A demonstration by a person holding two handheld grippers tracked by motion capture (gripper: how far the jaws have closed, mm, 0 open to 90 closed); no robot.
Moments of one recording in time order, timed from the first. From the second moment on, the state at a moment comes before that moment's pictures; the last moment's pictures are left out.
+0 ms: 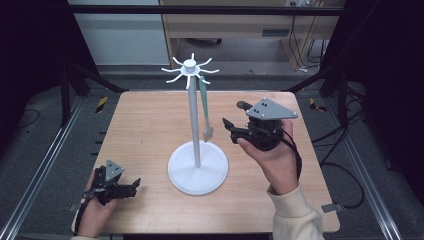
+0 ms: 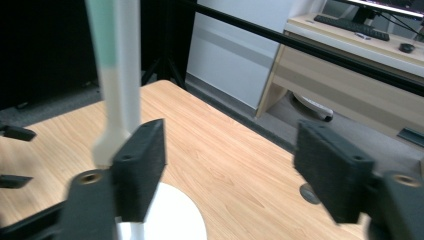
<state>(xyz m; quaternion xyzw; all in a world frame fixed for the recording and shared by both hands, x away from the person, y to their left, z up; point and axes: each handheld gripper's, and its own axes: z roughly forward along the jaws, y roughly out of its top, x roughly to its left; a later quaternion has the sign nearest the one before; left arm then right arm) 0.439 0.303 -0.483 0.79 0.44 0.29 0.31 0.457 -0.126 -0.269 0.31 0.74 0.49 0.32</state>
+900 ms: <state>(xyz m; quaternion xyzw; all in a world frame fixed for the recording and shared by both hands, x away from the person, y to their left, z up) 0.437 0.307 -0.479 0.77 0.45 0.31 0.31 0.500 -0.190 -0.370 0.41 0.76 0.40 0.30</state>
